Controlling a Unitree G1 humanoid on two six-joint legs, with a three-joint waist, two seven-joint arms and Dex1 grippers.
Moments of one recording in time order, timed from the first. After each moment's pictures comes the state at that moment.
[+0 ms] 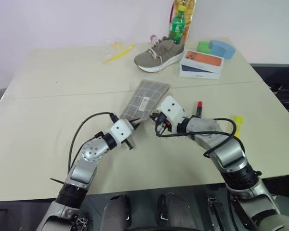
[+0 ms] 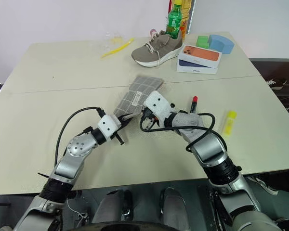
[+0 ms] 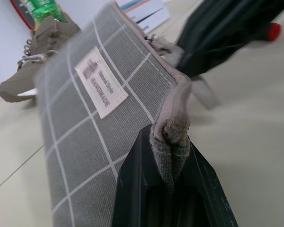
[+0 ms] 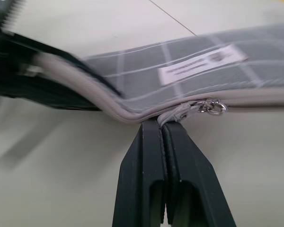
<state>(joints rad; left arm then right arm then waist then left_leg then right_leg) -0.26 0.29 -0.20 0.05 0.06 -0.15 -0.52 -0.52 -0.47 0.32 -0.38 0.16 0.83 0.55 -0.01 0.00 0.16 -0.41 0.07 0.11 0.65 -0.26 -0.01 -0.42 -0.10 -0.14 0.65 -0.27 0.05</state>
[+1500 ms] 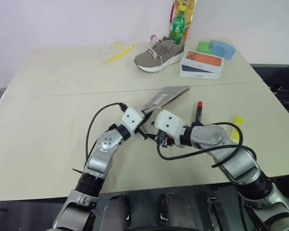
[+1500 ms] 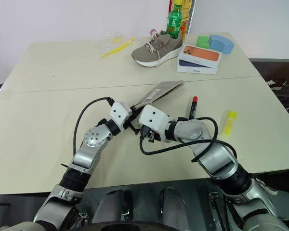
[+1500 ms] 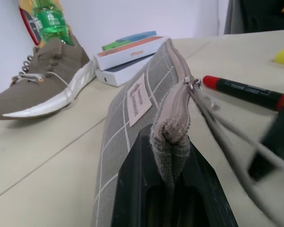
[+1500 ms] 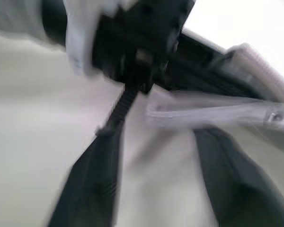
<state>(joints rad) -0.37 0.15 -0.21 0.11 0.01 -0.09 -0.49 -0.48 -0.58 0.37 -0.57 0.14 0.89 0.66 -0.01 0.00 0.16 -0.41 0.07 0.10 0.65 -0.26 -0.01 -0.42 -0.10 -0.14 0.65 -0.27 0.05</state>
